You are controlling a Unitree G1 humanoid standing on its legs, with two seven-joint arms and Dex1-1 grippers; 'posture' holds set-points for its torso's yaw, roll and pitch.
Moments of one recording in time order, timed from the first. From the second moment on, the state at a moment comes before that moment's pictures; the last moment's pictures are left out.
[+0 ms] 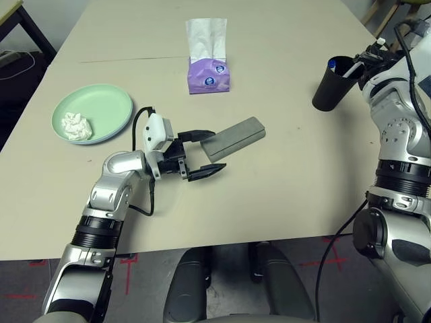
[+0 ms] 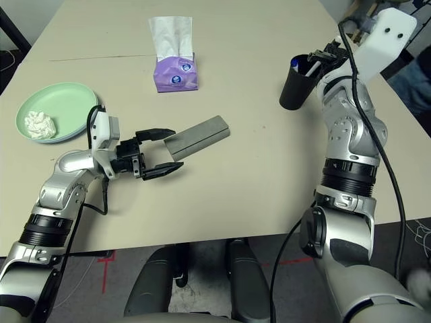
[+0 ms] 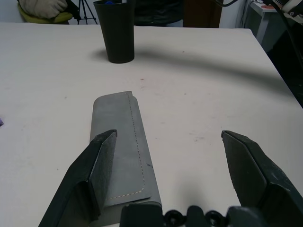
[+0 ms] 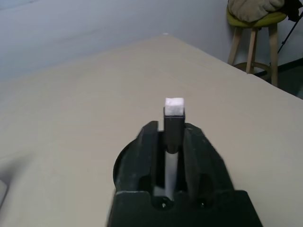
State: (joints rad) left arm -0.45 0.51 -0.06 0.08 -0.39 0.10 -1.13; right arm -0.86 -0.33 -0.40 0.17 0.30 0.54 -0.09
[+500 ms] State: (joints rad) left arm -0.46 0.51 -0.05 0.08 -0.39 0.11 -1.12; right arm -0.80 -0.44 -0.29 0.16 0.33 0.42 0.25
